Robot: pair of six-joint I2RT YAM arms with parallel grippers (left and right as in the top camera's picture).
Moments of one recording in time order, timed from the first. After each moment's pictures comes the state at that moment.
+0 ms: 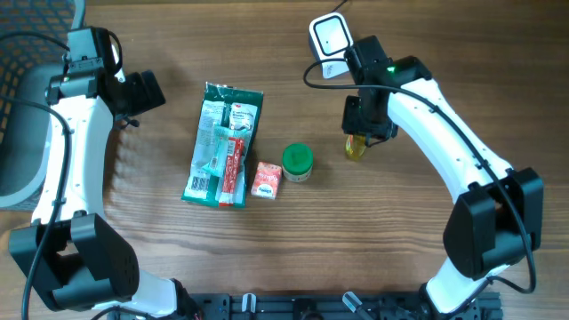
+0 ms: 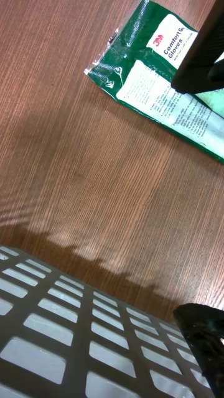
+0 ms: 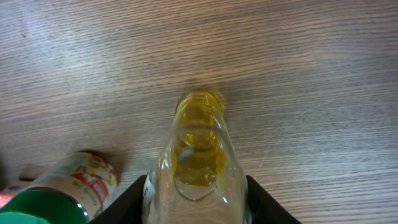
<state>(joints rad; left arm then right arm) 0.18 1.69 1.44 -0.88 -0.07 -0.23 0.35 1.85 1.53 -1.12 0.04 0.52</state>
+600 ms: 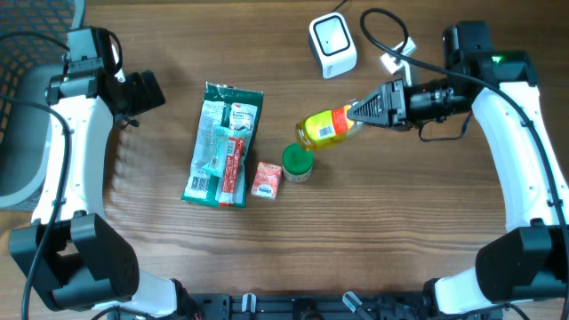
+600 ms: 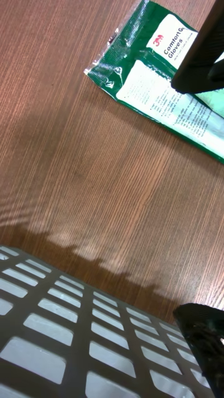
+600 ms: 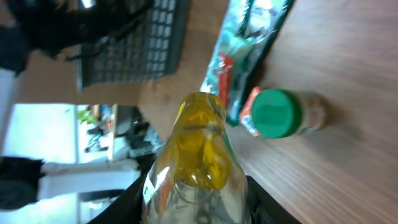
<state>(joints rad) 0.18 1.69 1.44 -0.88 -0.07 -0.23 0.04 1.68 1.57 -1.32 -1.03 -0.10</state>
